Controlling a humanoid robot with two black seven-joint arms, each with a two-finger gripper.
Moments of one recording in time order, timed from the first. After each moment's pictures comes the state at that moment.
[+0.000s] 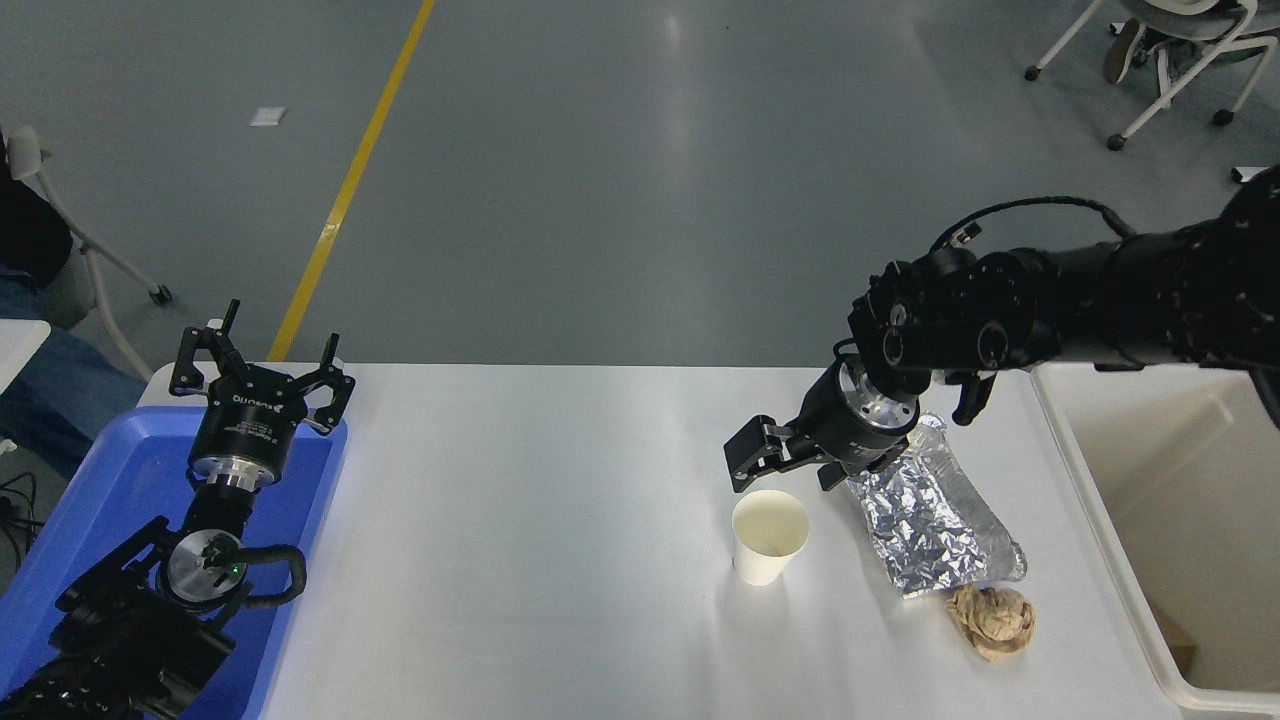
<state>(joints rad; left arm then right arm) -0.53 0.23 -1.00 -0.46 -0.12 -0.69 -0.39 1.57 -0.05 -1.03 0.99 -0.24 0.50 0.10</state>
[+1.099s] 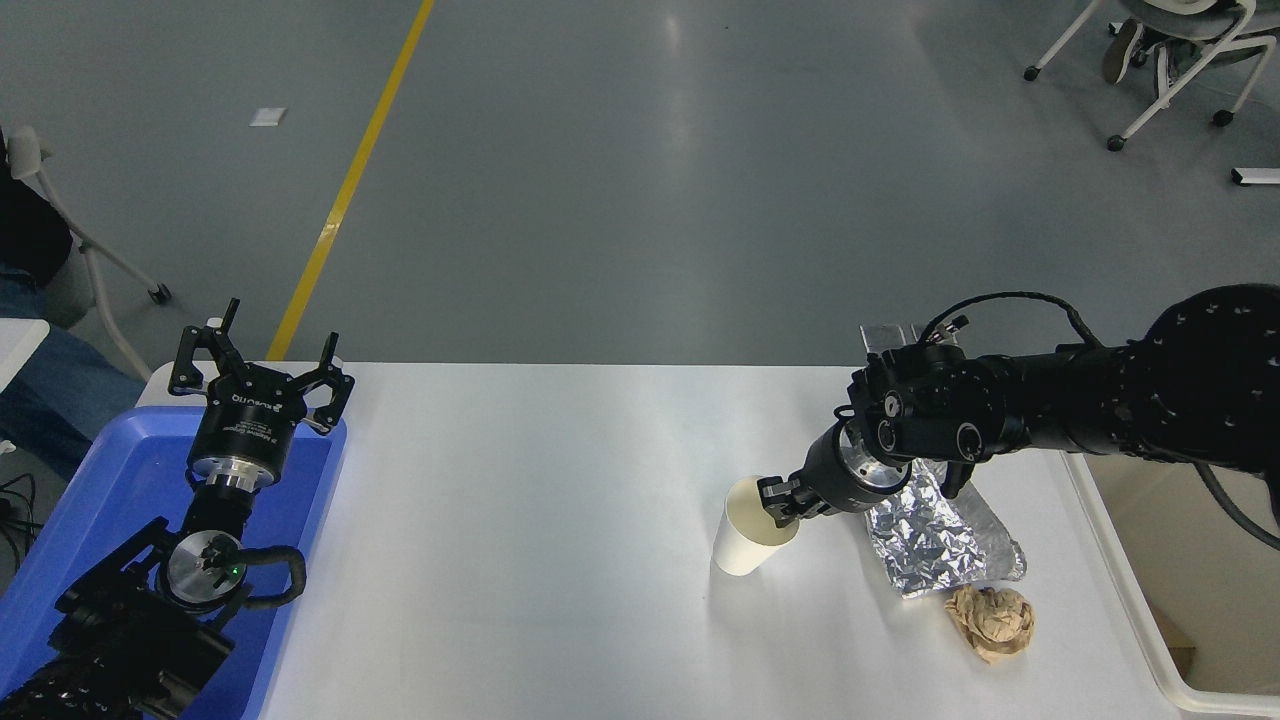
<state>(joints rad) -0.53 0.24 -1.00 -0.46 -0.12 -0.69 -0.39 1.52 -0.08 -1.01 0.94 -0.34 0.46 0.10</state>
